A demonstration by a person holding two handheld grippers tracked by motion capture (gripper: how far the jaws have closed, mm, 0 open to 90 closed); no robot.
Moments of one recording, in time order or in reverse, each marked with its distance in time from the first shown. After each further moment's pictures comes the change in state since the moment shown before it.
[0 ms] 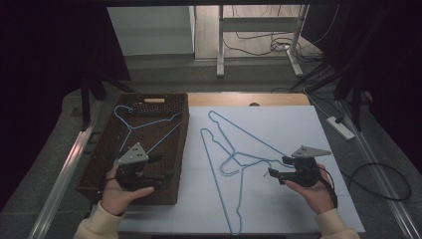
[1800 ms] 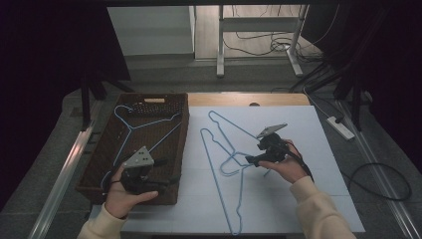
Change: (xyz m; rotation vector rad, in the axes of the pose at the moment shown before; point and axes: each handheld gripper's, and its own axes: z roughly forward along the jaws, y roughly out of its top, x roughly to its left) left arm -0.009 -0.001 0.007 0.017 -0.043 0.018; right arm 0.010 0.066 0.077 0.229 0.062 -0.158
